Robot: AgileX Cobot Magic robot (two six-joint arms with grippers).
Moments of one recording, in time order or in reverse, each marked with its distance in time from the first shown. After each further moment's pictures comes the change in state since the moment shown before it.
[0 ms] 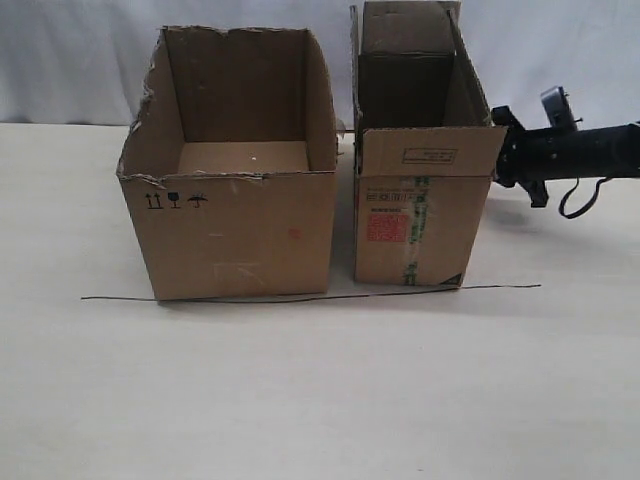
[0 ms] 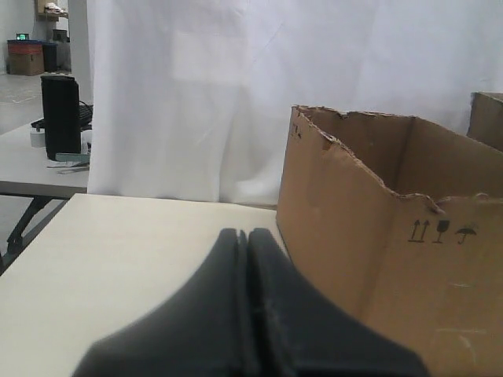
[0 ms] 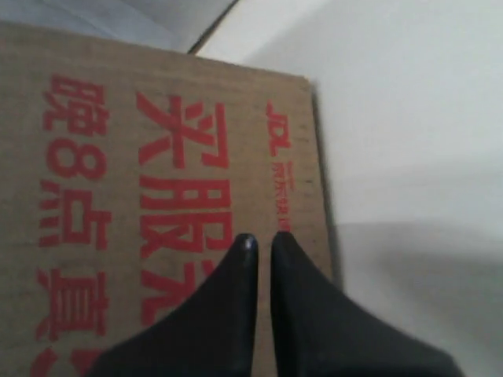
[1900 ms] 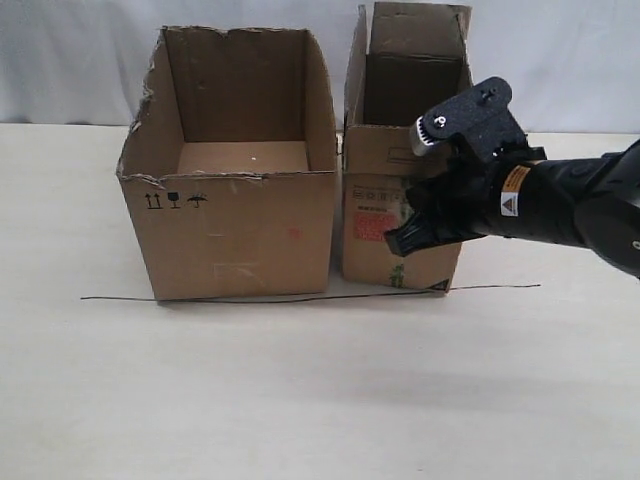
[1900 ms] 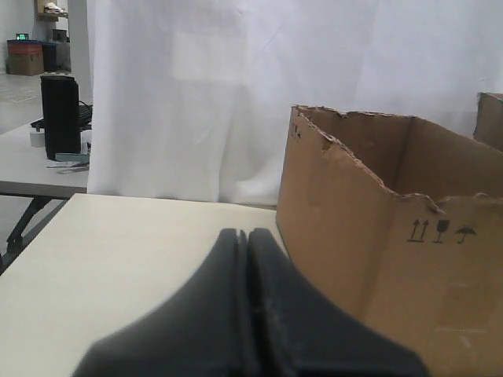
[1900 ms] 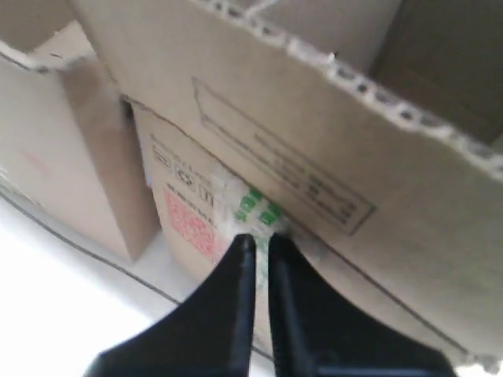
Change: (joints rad) left arm 0.000 0.000 0.000 0.000 0.000 0.000; right arm 0.634 -0.904 0.916 -1.704 -0.901 0.901
